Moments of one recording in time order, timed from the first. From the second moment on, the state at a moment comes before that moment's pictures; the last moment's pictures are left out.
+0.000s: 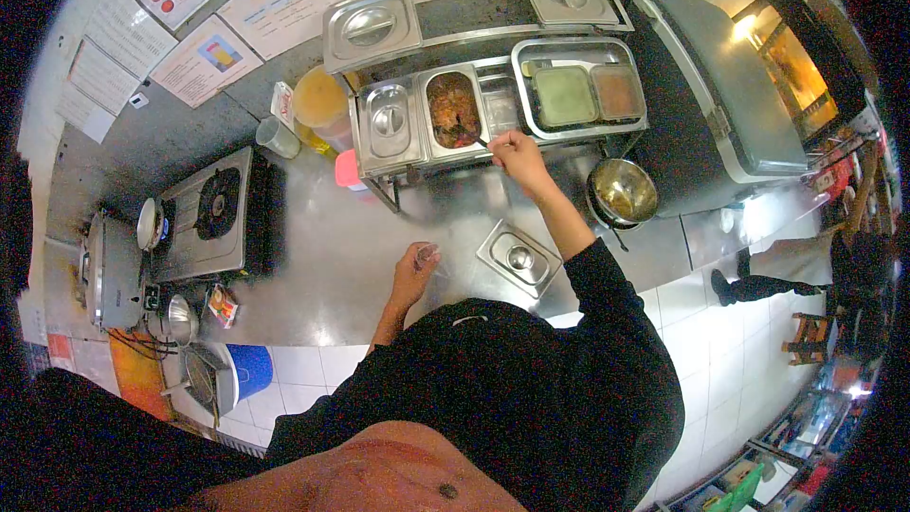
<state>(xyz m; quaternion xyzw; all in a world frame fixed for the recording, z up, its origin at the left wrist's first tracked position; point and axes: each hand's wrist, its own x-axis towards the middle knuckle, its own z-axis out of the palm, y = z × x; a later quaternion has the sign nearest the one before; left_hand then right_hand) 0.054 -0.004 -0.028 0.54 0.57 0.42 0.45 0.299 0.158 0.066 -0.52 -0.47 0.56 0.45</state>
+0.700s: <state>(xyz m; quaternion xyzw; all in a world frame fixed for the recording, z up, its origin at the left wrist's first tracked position) 0.056 0.011 -0.041 0.58 0.55 0.37 0.47 0.298 0.153 0.065 -0.49 -0.47 0.56 0.47</state>
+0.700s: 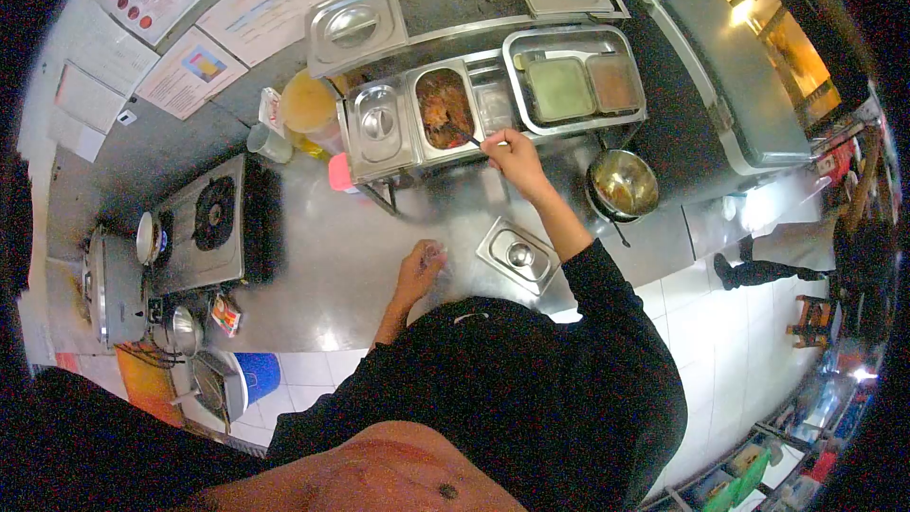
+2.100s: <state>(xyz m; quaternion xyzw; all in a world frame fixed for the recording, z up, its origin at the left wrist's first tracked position) 0.053 0.001 -0.037 0.59 0.55 0.37 0.46 0.295 0.139 0.056 -0.55 -0.62 0.27 0.49</state>
